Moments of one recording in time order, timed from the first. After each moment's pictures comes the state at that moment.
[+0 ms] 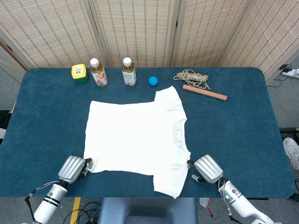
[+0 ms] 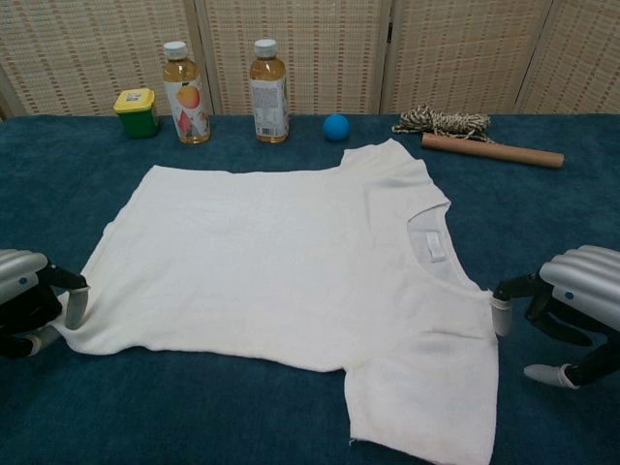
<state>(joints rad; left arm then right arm) -0.35 -1.53 0.04 -1.34 1.53 1.19 0.09 0.36 -1.55 -0.07 -1.25 -1.76 1.20 0.02</state>
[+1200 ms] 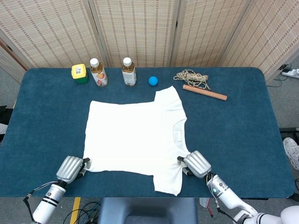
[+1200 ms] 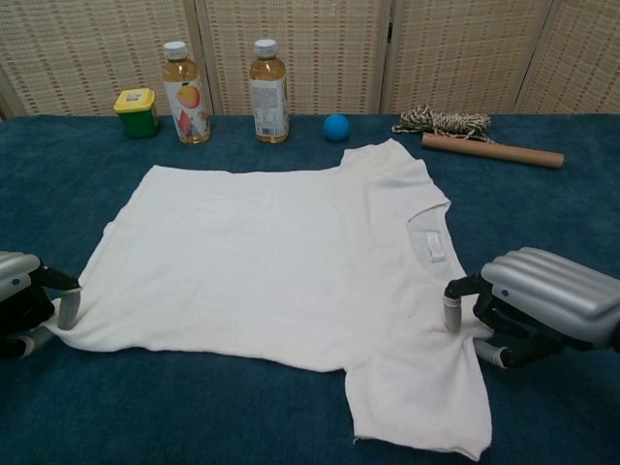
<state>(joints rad) -0.34 -1.54 0.04 -1.32 1.52 1.19 0.08 0.44 -1.68 -0.07 -1.13 -1.71 1.16 0.03</state>
